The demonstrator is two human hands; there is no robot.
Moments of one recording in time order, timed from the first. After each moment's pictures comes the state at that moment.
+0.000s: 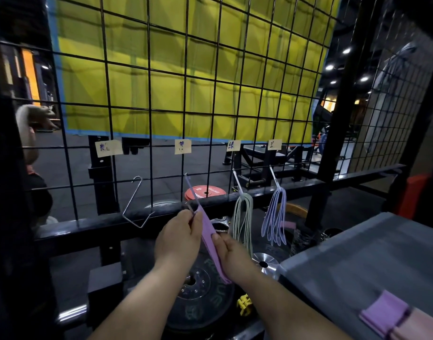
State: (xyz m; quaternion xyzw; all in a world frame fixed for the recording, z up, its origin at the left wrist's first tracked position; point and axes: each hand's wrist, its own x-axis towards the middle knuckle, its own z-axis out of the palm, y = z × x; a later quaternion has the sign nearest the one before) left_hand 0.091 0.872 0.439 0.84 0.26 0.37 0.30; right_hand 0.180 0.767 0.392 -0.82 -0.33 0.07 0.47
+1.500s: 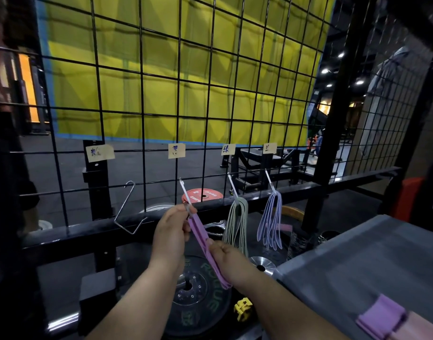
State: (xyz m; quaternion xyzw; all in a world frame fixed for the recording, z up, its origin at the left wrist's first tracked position) left_hand 0.102 0.866 0.452 0.56 0.17 0.38 0.71; right_hand 0.177 0.756 0.409 -0.78 -0.33 0.19 0.49
